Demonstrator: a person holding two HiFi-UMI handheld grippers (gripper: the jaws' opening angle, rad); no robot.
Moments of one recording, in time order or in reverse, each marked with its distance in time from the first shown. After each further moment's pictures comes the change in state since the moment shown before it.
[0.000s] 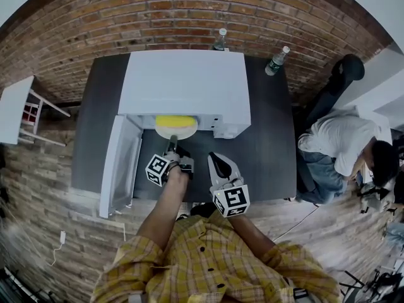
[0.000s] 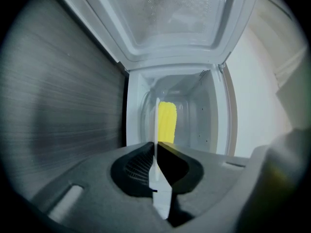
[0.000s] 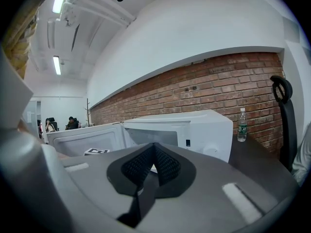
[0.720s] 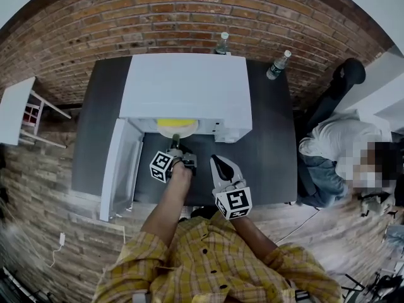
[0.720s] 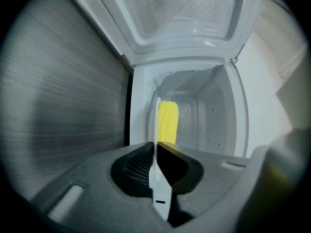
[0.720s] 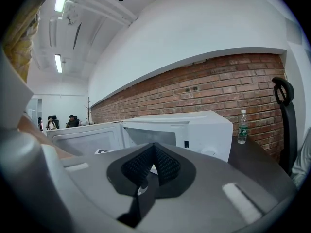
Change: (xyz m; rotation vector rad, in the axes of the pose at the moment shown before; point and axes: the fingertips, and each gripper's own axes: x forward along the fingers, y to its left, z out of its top) left arm 0.029 0.016 0.004 -0.009 -0.038 0.045; right arm 0.003 -0.005 0.001 -0.024 0.004 0.004
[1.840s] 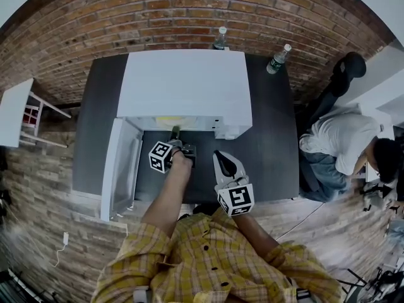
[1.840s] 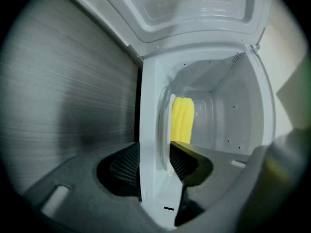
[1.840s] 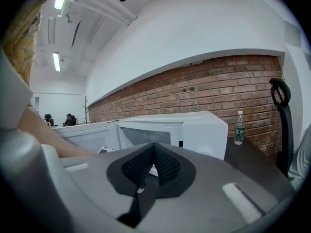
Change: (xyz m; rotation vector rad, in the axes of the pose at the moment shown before) left arm 0.021 0.017 -0.002 -0.035 0.028 0.155; right arm 0.000 -0.013 -0.001 -0.003 0.003 -0.031
